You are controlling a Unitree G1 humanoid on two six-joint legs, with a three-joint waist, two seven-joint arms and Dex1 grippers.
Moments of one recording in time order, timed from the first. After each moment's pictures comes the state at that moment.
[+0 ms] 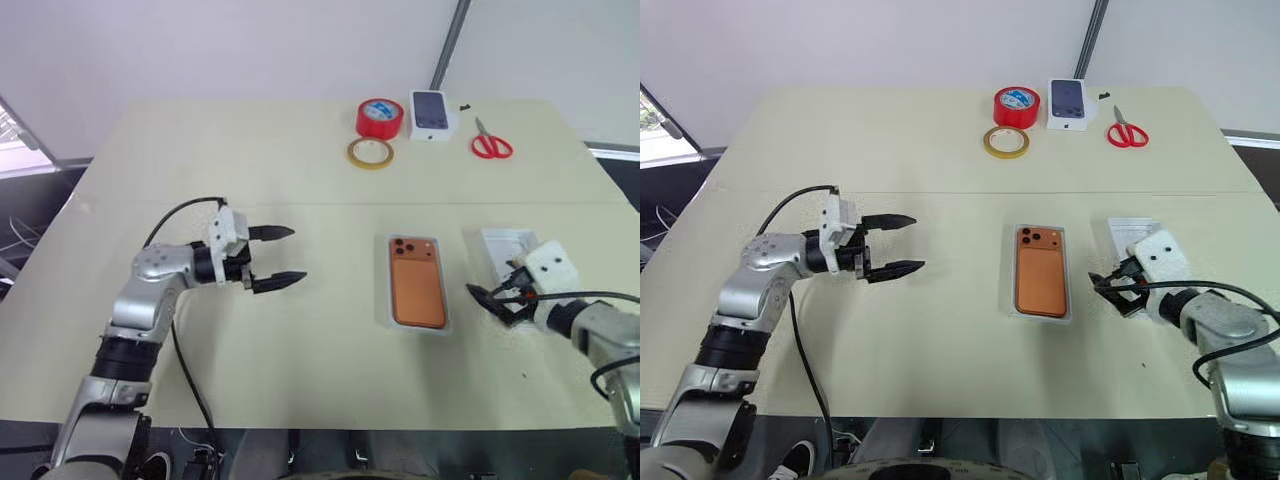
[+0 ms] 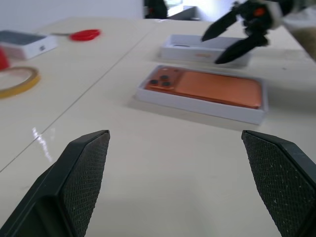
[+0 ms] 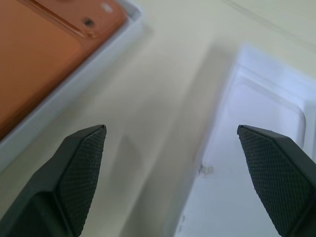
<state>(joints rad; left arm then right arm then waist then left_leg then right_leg) -0.43 0.53 -0.04 0.12 -0.38 0.08 -1.25 0.06 -0.71 -0.33 -0.44 0.22 0.84 0.53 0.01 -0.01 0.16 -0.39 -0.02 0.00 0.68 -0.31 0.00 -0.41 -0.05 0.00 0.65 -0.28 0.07</state>
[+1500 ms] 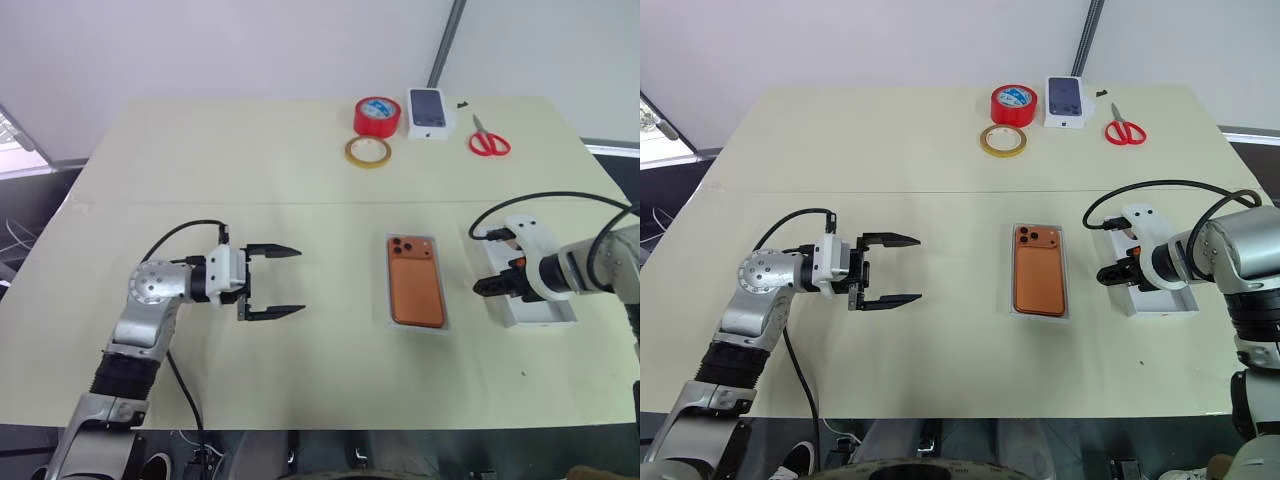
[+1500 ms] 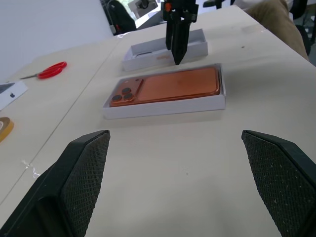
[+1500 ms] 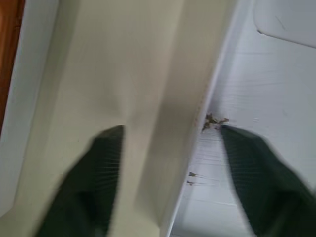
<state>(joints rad) -0.35 0.52 -0.07 0.11 -0.35 -0.21 -1.32 -0.61 -1.01 0.06 -0.02 0.62 1.61 0.46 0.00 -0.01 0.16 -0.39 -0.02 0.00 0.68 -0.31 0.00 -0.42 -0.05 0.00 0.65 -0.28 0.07</state>
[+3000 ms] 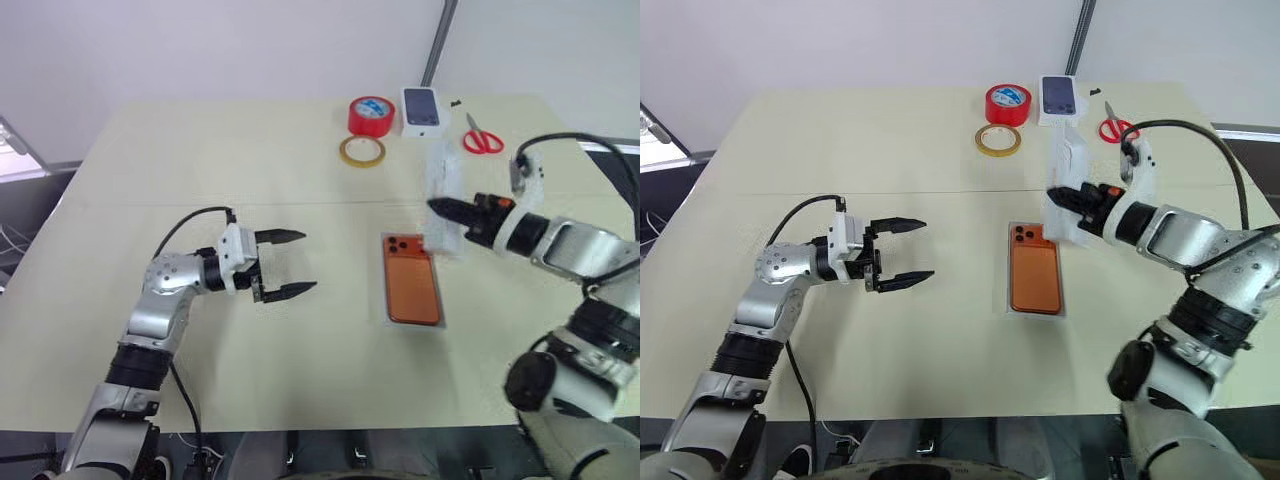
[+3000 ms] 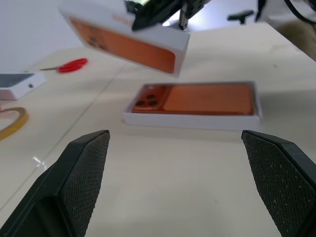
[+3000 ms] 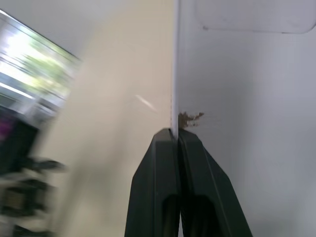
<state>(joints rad) -0.40 0.45 -0.08 0.15 -0.36 -0.10 -1.17 -0.71 -0.35 -0.77 -0.16 1.05 1.61 0.12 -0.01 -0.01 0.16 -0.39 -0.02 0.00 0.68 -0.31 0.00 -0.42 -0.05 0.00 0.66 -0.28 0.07</state>
